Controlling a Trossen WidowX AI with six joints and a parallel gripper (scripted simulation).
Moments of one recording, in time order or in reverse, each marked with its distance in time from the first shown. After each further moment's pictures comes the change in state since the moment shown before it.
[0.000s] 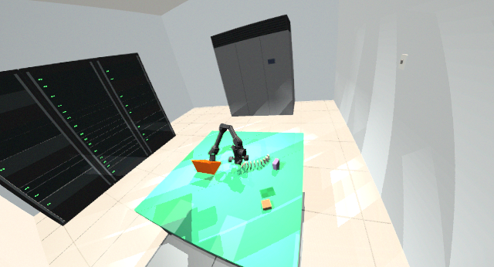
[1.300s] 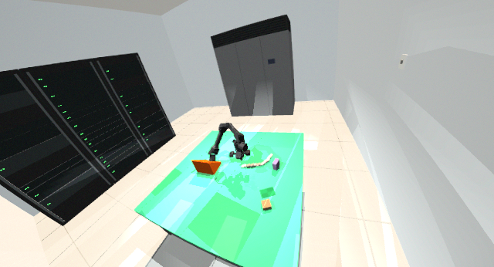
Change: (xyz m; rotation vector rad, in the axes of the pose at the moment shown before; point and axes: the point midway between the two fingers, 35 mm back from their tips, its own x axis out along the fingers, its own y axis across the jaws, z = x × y) arm -0.055 0.025 -0.002 0.014 0.001 0.006
